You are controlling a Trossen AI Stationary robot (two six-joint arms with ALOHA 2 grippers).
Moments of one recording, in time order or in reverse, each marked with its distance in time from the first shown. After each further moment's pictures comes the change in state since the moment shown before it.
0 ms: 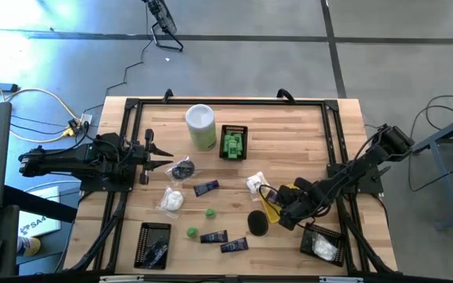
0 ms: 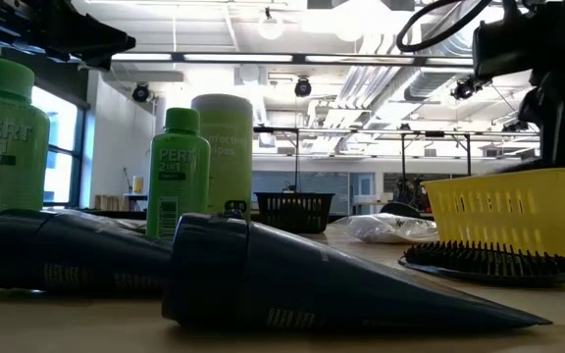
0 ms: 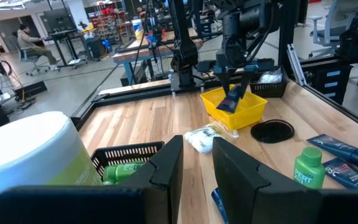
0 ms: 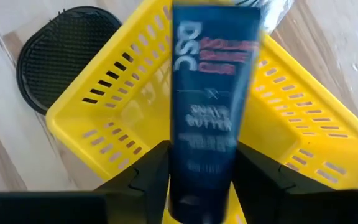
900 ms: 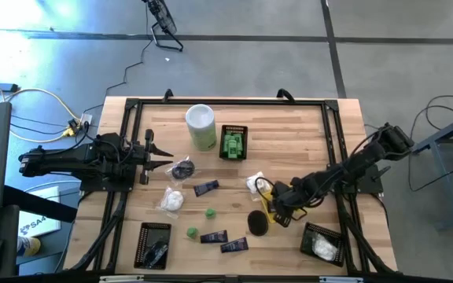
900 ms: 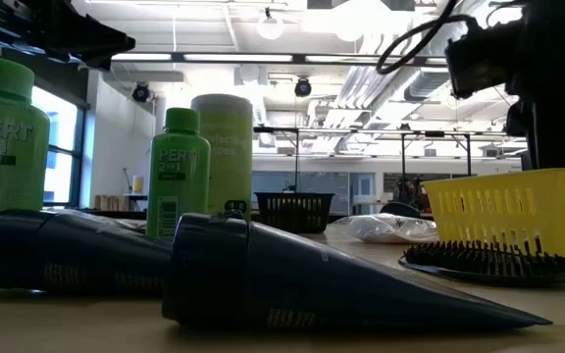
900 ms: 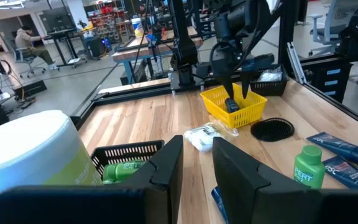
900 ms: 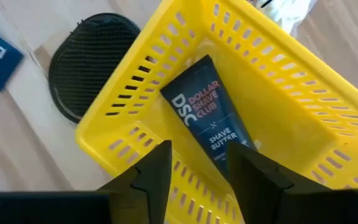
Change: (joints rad) left arm 0.000 0.000 0.000 -0.005 0.001 0.003; right arm -0.119 -0.003 0.000 0.072 -0.199 -0.021
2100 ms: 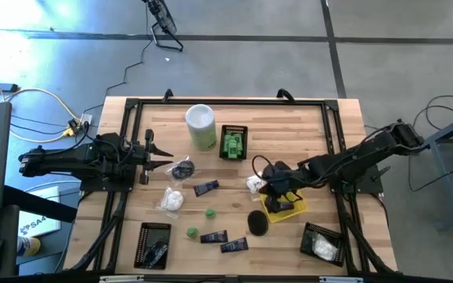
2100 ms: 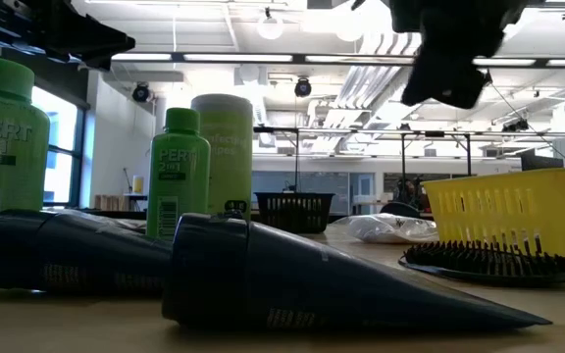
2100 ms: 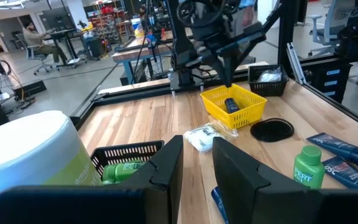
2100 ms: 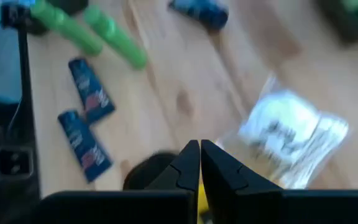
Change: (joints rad) left arm 0.000 0.000 0.000 0.001 0.001 -0.001; right arm -0.155 -0.137 0.000 0.296 0.116 -0.329
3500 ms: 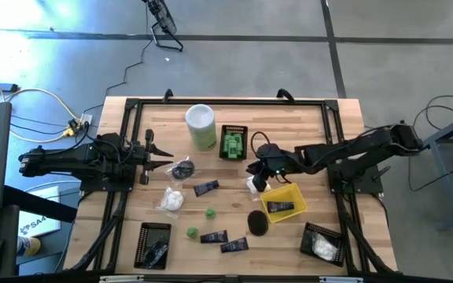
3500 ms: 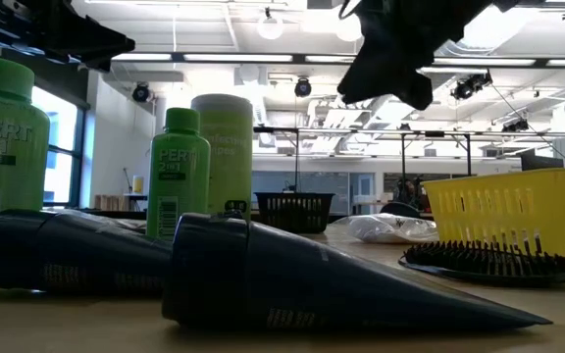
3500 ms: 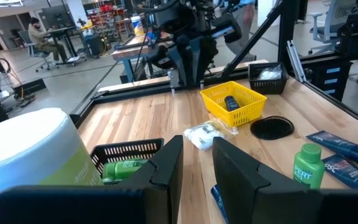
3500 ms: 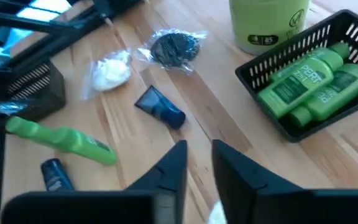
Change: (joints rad) left arm 0.000 0.000 0.000 -0.008 -0.001 0.000; right arm -0.176 0.025 0.001 0.197 0.074 -0.069
